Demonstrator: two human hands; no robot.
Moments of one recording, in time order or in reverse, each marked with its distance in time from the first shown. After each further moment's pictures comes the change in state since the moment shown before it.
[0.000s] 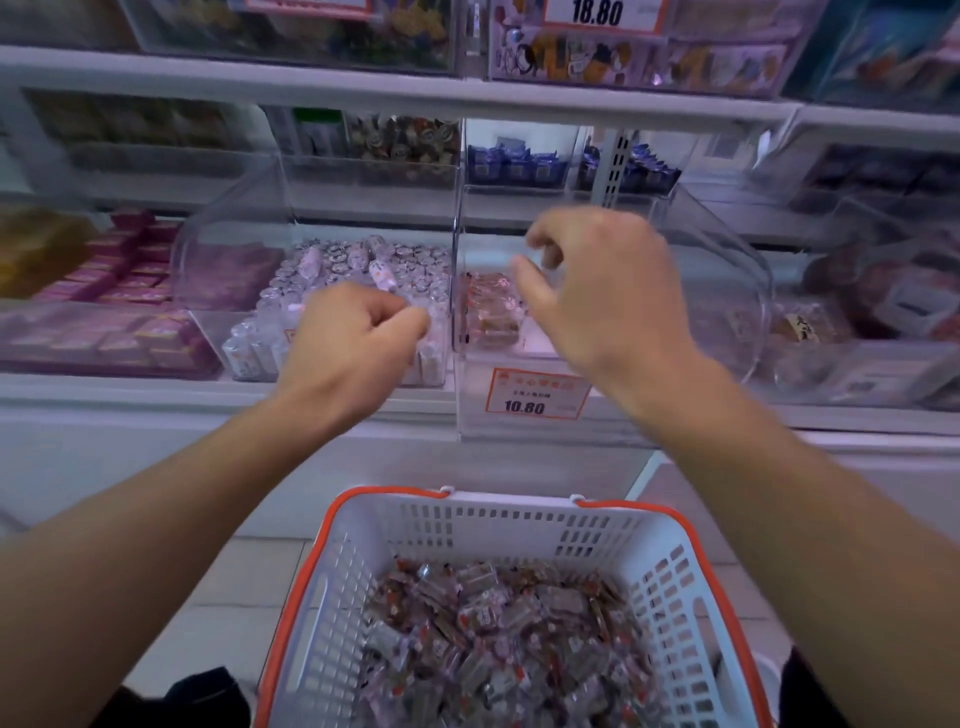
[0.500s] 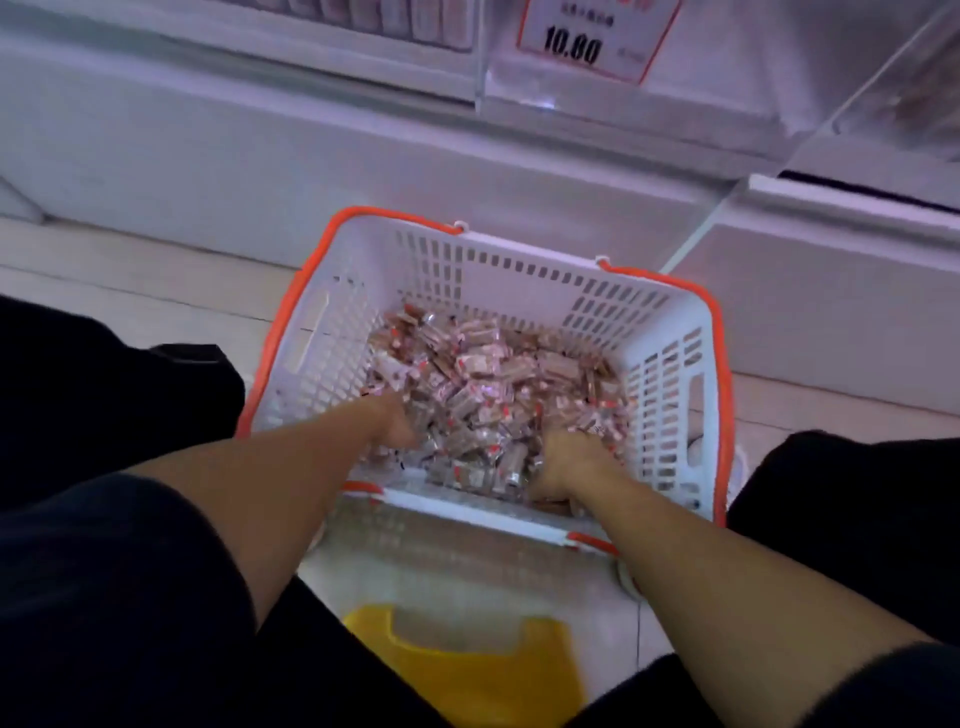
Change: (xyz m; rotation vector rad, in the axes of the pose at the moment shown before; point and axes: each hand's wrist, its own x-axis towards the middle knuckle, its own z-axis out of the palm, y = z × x) left_hand -0.257 -0.182 0.162 0.536 -1.021 -0.932; right_hand -0.376 0.035 0.104 -0.147 -1.648 0.479
